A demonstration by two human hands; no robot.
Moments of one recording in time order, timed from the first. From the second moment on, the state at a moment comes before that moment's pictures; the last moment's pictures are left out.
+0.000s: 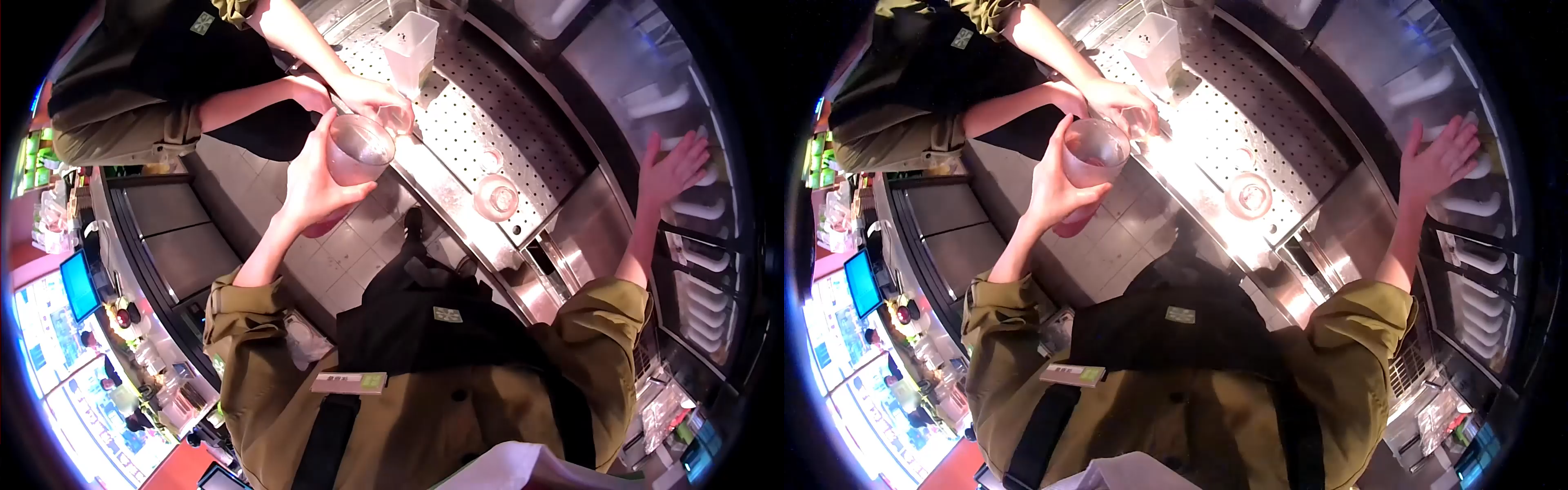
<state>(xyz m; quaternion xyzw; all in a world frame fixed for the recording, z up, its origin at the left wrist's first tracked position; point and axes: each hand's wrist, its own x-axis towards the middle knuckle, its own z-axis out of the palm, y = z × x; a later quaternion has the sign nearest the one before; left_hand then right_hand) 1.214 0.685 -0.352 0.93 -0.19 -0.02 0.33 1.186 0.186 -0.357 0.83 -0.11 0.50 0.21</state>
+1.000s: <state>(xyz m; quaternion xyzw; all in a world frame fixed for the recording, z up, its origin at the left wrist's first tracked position) 1.268 0.686 -0.324 0.92 -0.27 -0.17 0.23 1.195 0.178 -0.374 0.84 -0.14 0.49 0.19</state>
